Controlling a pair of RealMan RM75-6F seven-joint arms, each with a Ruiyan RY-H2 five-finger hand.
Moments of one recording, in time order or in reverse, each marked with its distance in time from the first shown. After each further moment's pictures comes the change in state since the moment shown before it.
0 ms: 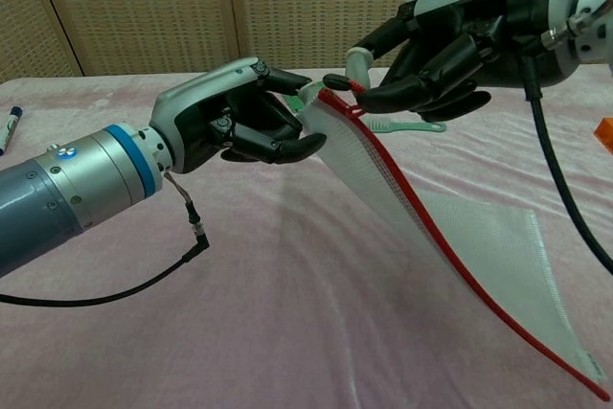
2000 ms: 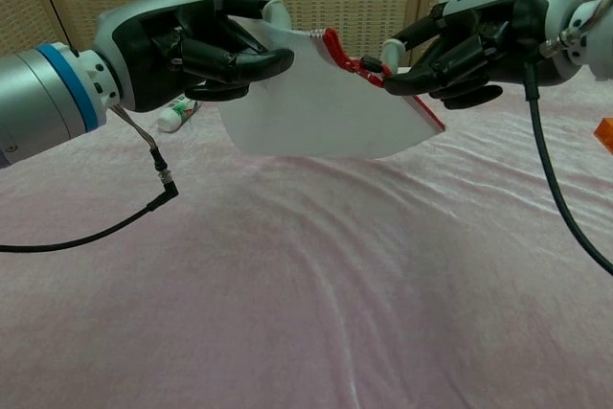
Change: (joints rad) left arm 0.004 0.206 -0.036 -0.195 0.001 -0.003 -0.126; right arm 0.005 -0.077 -0.014 0.085 0.203 0.135 -0.121
